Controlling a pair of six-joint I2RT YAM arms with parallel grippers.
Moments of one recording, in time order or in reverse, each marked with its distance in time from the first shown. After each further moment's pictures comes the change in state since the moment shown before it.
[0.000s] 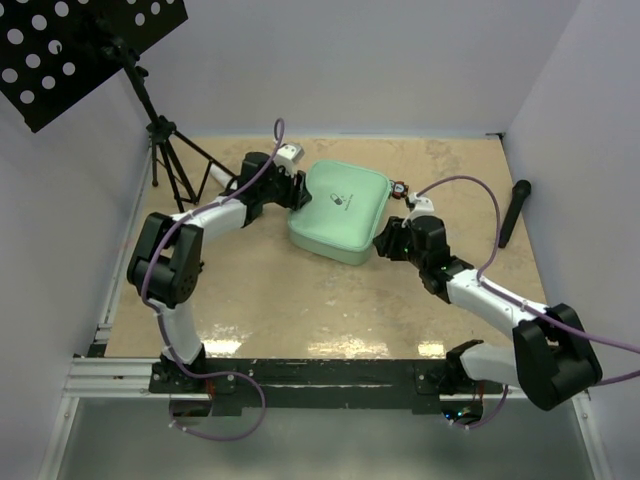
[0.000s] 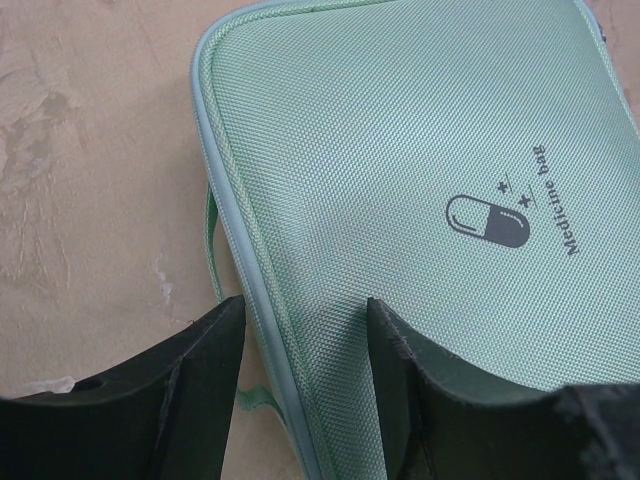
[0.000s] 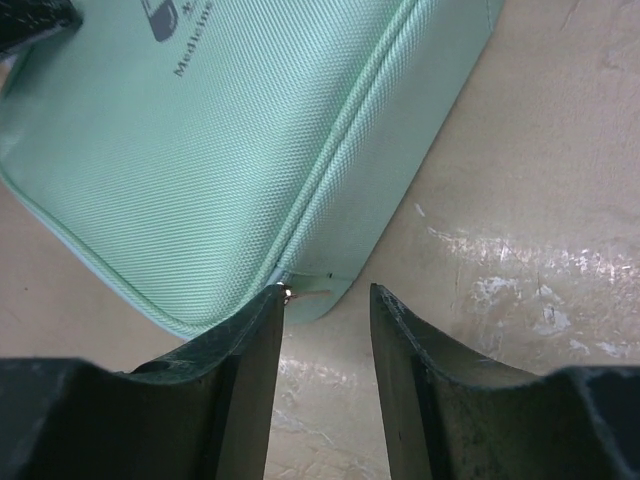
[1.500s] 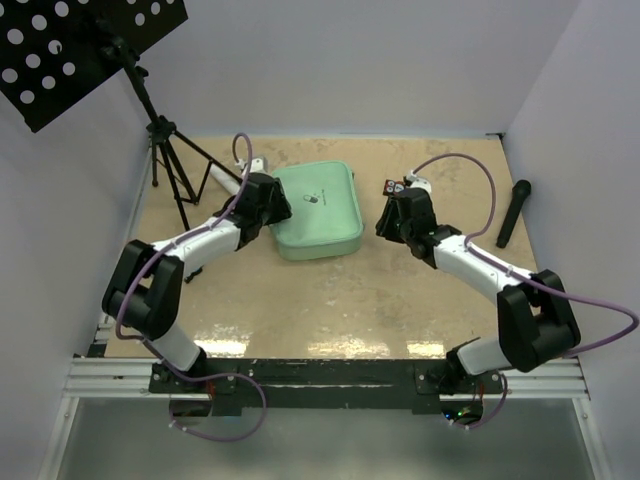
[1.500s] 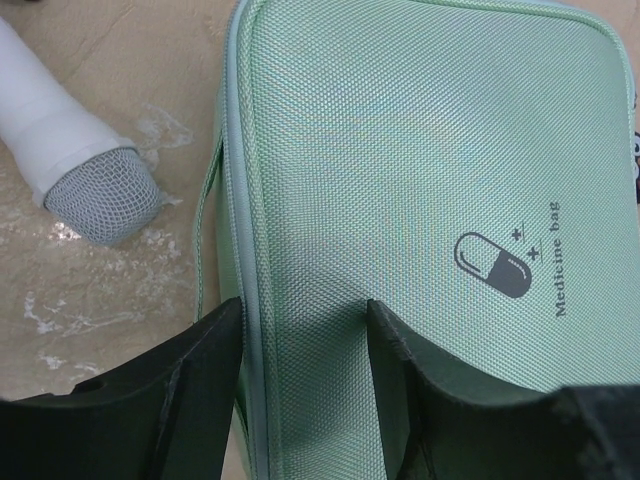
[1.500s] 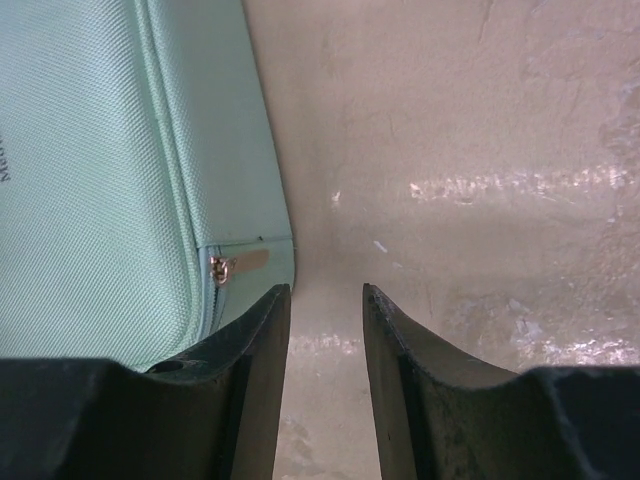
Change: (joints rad) left arm -0.087 -0.243 -0.209 -0.158 -0.581 -0.570; right arm -0.001 0.219 0.311 -0.291 0.163 0.117
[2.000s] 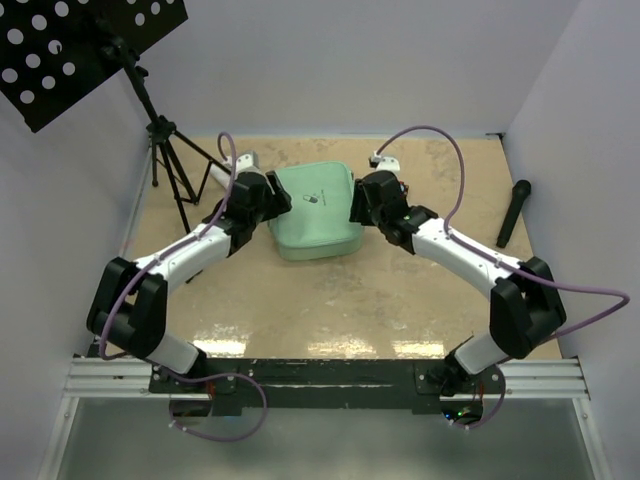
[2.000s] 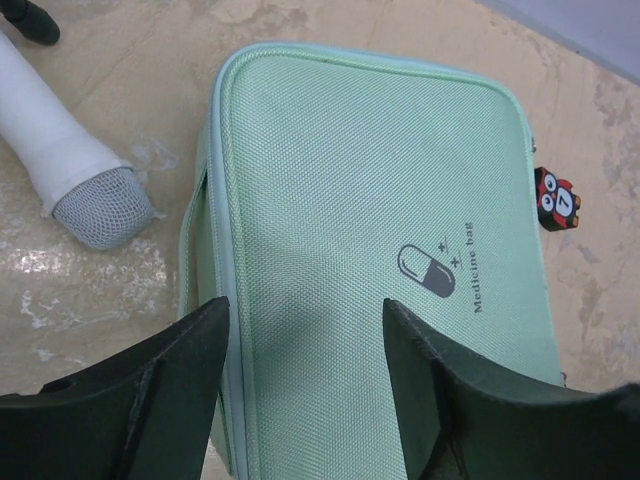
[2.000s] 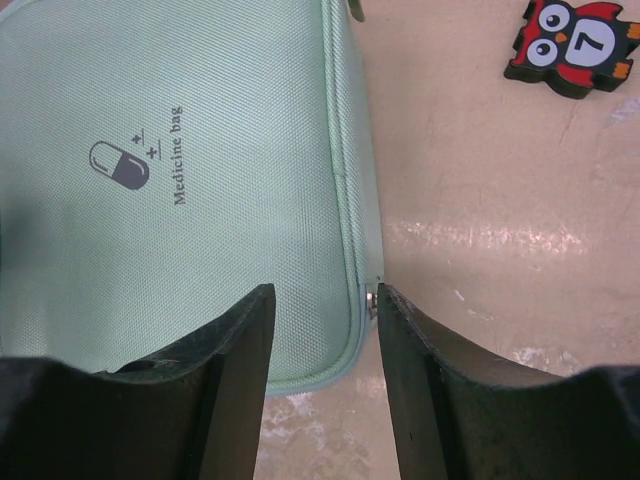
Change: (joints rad) left arm -0.003 -0.138 -0.044 0.031 -0.015 -0.046; right arm 0.183 0.116 0.274 -0.116 0.149 -0.087
